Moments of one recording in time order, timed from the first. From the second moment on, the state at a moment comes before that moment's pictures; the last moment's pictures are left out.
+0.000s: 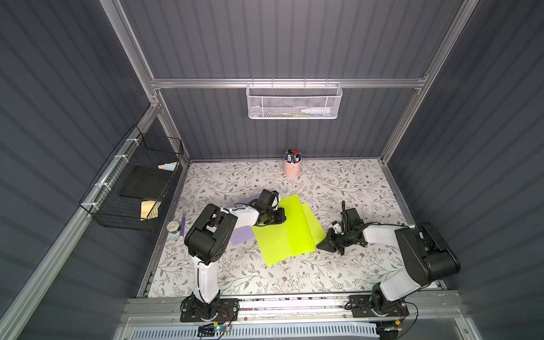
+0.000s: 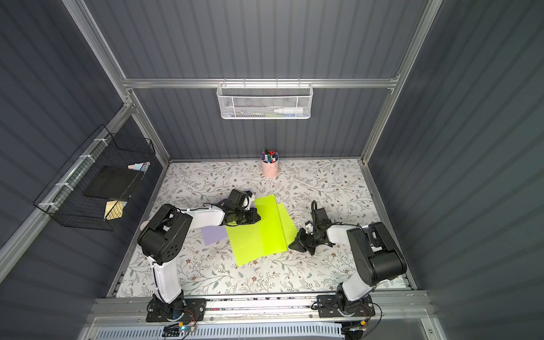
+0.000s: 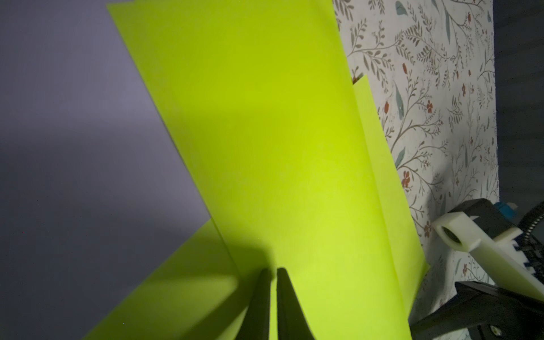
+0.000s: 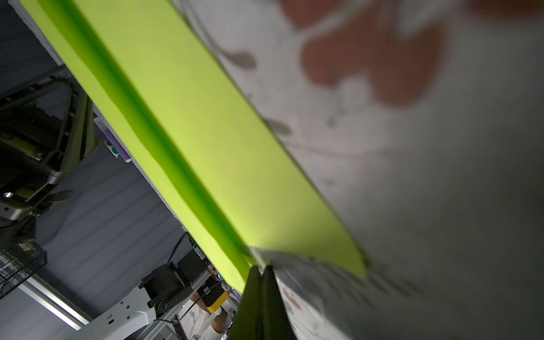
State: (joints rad) left arm -0.55 1.94 1.07 -0.06 0.37 -0.52; right arm 0.30 1.58 0.56 -0.25 -0.77 0.82
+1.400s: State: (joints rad) left arm -0.55 1.94 1.07 -0.05 0.38 -0.52; right arm 0.33 2.05 1.25 -0.44 -0.81 0.51
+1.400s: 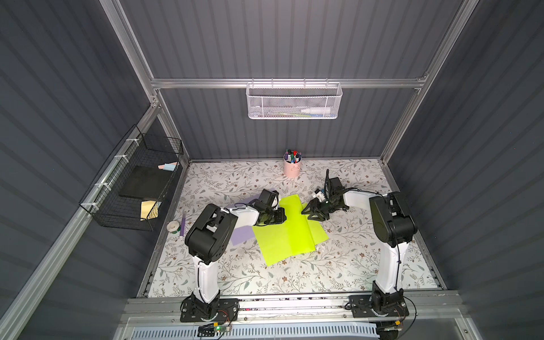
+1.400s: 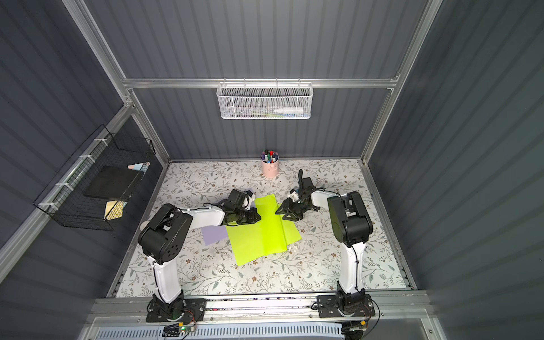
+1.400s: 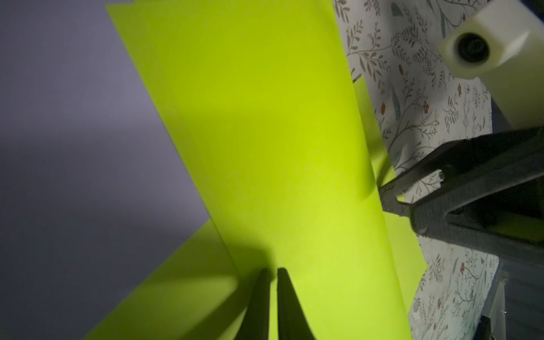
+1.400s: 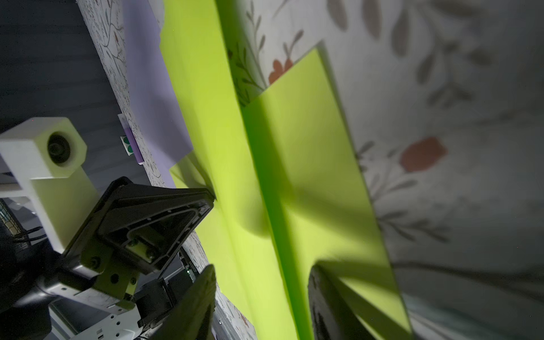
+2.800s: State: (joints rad) left arm -0.47 1.80 1.34 -0.26 0.25 -0.50; right arm 0.07 1.74 1.14 -0.28 -0.78 0.69
